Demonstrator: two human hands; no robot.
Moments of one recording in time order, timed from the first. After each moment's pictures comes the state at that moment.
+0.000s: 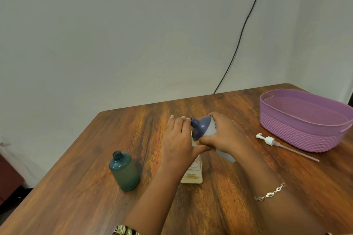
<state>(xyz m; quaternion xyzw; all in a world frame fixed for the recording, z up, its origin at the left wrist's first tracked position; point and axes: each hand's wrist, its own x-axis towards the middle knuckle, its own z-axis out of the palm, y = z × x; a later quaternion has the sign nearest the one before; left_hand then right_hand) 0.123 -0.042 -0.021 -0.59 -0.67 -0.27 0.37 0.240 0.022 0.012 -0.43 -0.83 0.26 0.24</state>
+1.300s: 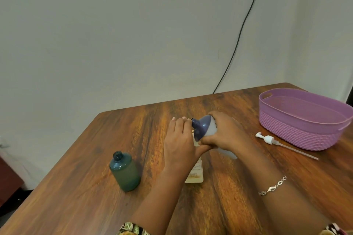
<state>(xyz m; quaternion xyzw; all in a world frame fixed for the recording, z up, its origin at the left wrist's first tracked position) 0.127 -0.038 -0.032 -0.57 -0.68 -0.28 0.36 0.240 0.025 0.011 -0.43 -0.84 0.23 0.23</state>
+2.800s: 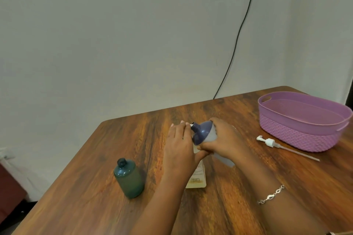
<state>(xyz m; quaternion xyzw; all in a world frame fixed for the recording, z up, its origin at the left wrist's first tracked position) 0.124 -0.046 -0.028 -0.56 -0.71 -0.23 0.37 0.240 0.013 0.012 -0.44 -0.83 0.24 0.25</state>
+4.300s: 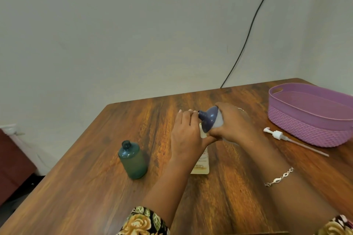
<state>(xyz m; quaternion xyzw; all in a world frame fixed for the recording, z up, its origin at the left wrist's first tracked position) 0.123 -0.039 -0.037 -0.56 -0.69 -0.30 0.35 0.234 0.021 0.014 -0.46 -0.85 0.16 0.20</state>
